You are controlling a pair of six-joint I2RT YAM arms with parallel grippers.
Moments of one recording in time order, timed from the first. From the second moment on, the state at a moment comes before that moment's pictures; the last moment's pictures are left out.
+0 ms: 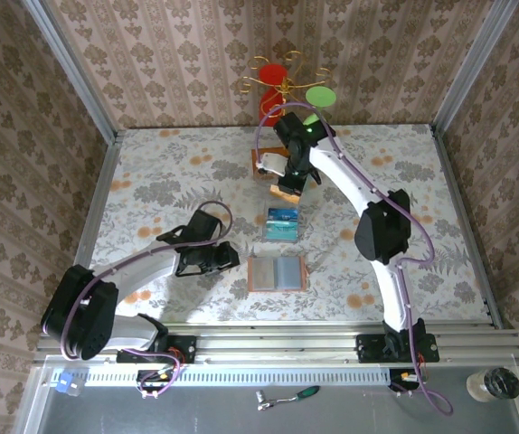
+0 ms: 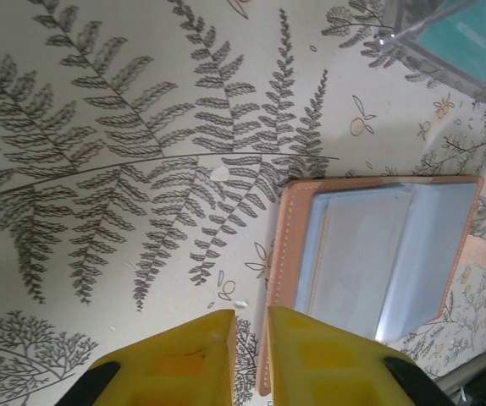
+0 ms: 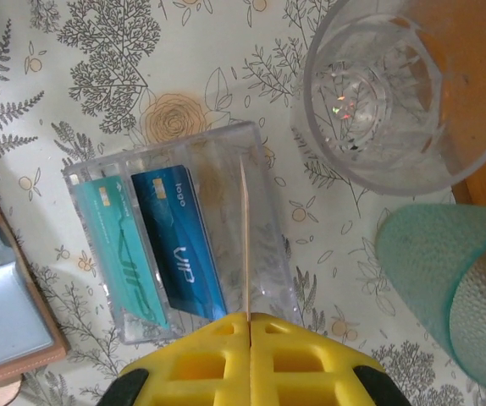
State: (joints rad) left arm -0.59 1.33 0.64 -0.41 0.36 -0.79; right arm 0.48 2.23 2.23 -1.32 -0.12 -0.72
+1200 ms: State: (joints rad) left arm -0.55 1.32 0.63 -0.44 0.37 -0.77; right arm 0.48 2.34 2.25 -1.22 -0.05 -0.75
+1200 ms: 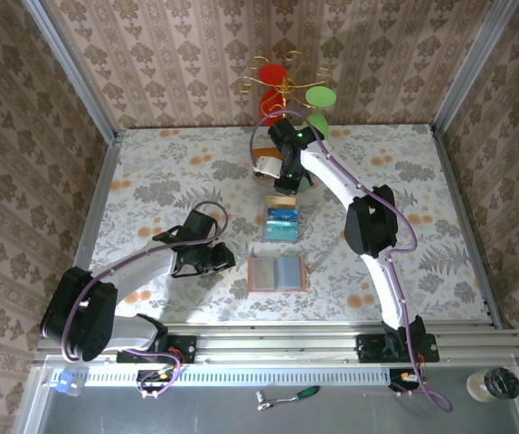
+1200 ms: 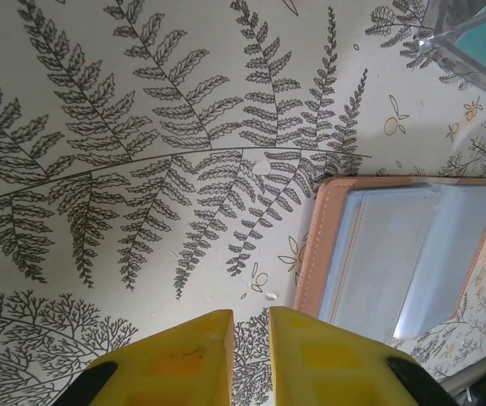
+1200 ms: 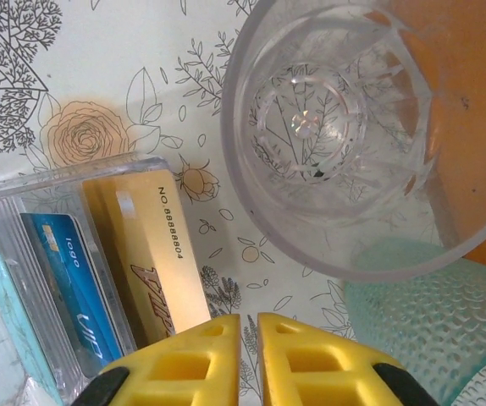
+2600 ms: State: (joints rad) left arm -0.65 1.44 0.63 -0.31 0.40 -0.79; right arm 0.58 1.85 1.53 -0.82 -0.09 -0.15
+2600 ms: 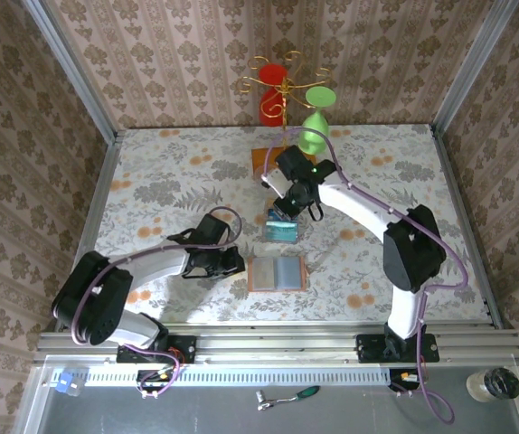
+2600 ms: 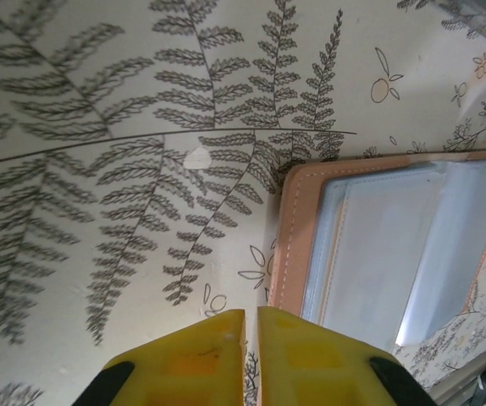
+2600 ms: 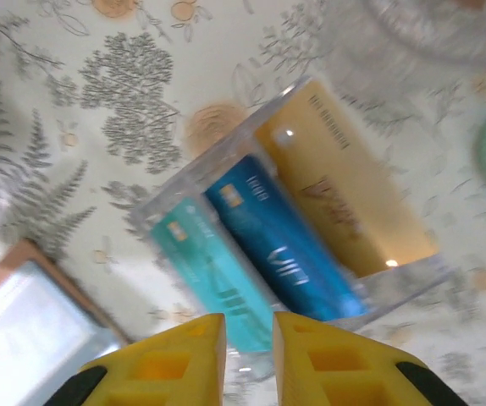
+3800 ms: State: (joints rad) left arm -0.72 1.50 0.65 -0.26 0.42 -0.80; right arm 0.70 1.64 0.99 -0.46 -0.42 0.68
